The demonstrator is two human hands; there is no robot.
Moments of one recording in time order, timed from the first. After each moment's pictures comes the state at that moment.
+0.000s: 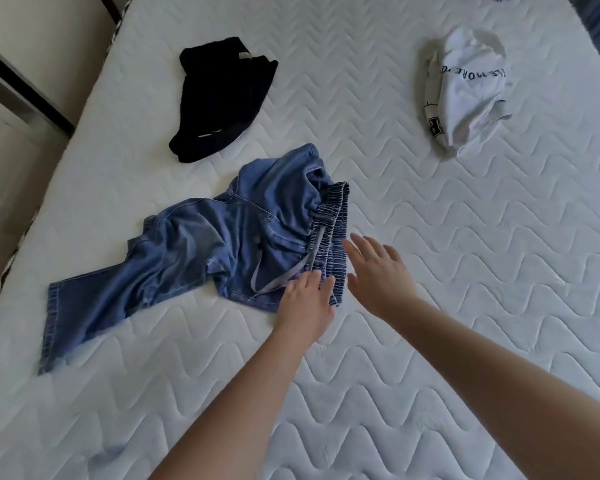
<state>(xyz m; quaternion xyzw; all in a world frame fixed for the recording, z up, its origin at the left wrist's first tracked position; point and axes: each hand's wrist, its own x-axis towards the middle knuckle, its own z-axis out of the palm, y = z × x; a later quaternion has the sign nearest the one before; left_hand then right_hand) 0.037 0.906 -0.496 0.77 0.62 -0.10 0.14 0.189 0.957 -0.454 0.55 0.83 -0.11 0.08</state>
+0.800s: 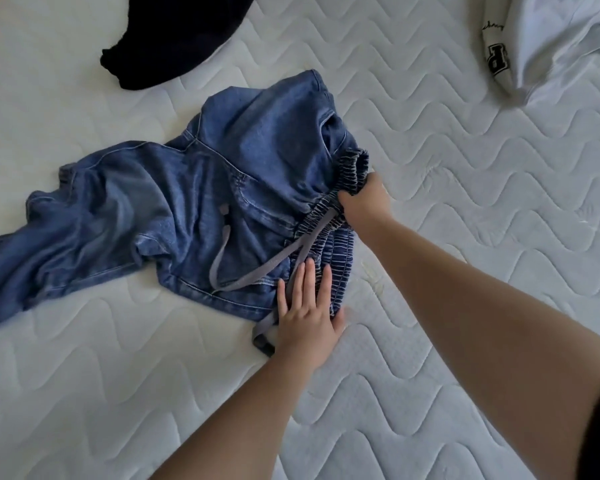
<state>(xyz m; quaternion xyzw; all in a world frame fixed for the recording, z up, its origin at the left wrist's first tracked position) 0.071 0.909 -0.683 0.69 0.71 0.01 0.11 0.152 1.108 -0.625 0.72 0.48 -0.45 -0.23</state>
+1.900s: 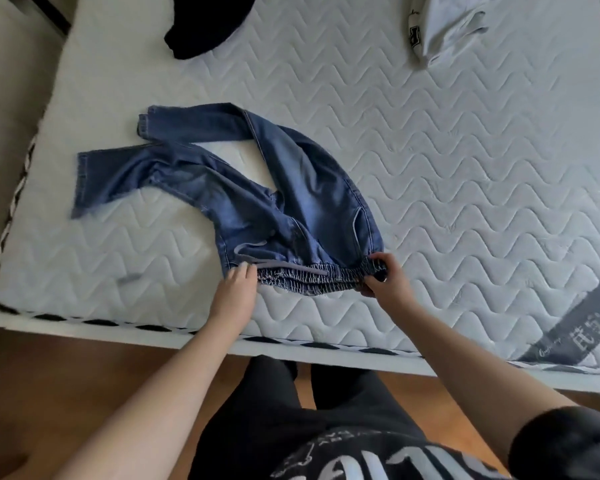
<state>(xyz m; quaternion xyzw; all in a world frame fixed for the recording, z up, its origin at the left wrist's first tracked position) 0.051 0.624 -0.431 0.65 0.72 -0.16 0.16 0.344 0.687 -0.451 0.69 0.39 -0.57 -0.21</state>
